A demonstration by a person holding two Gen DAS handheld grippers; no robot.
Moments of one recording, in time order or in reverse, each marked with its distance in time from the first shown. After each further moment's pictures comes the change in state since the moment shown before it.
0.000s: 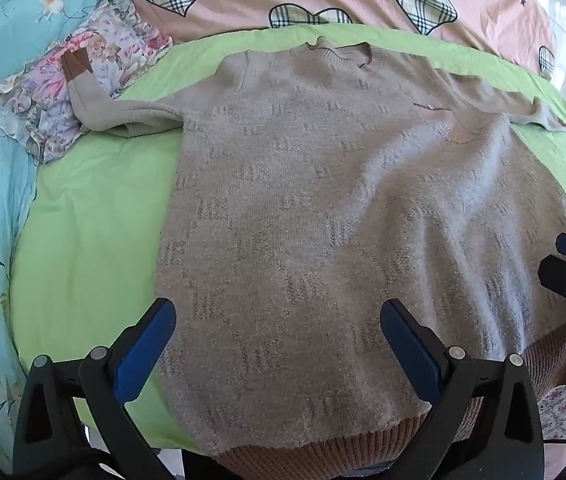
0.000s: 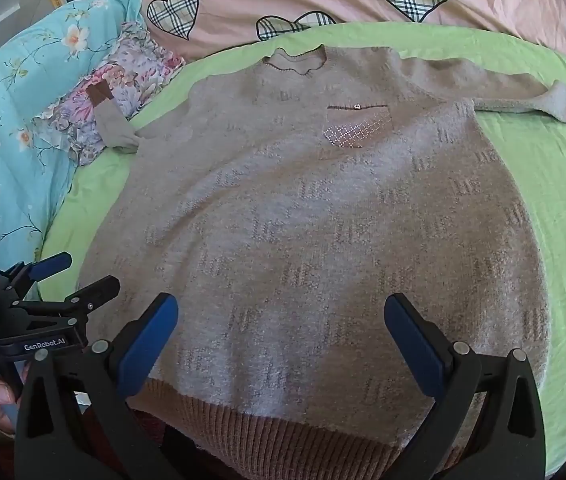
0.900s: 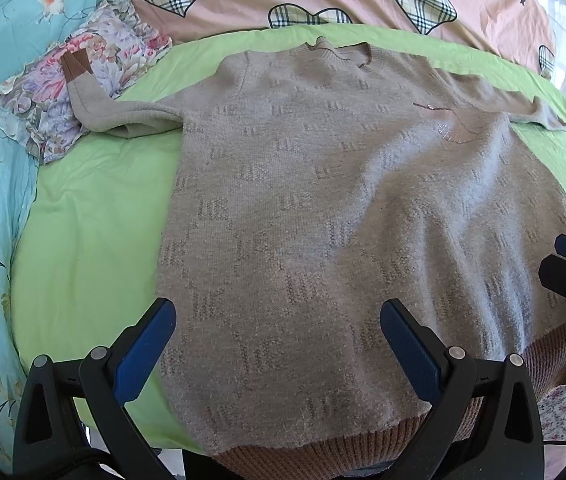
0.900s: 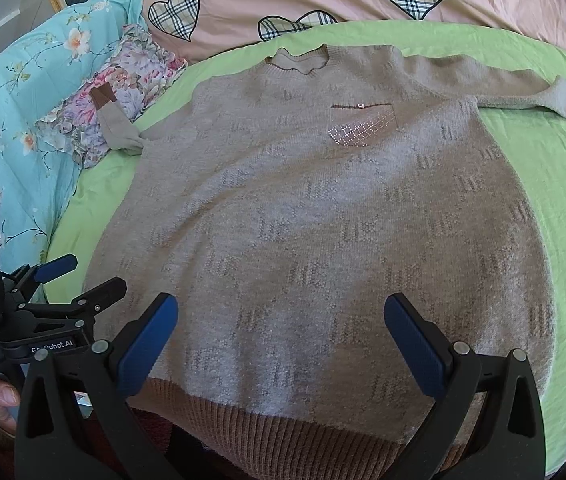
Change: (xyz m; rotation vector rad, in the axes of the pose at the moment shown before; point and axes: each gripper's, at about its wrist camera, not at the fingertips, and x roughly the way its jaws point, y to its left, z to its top) left arm 0.000 0.004 0.000 -0.001 -0.006 -0.006; right arm -0.001 0.003 0.001 -0.001 0.003 0.001
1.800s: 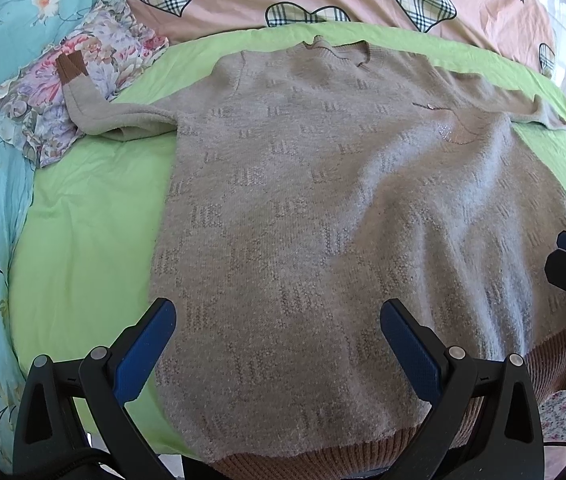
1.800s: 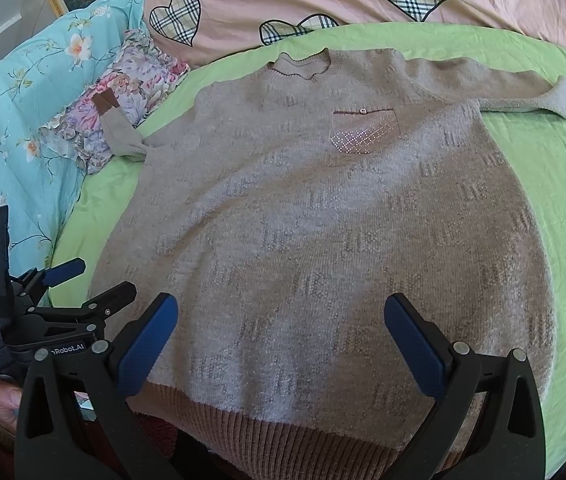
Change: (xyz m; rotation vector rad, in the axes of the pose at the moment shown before) left arm 0.005 -0.006 0.005 0.013 0.018 0.005; right arm -0.003 0.000 0.005 0.004 -0.021 0.007
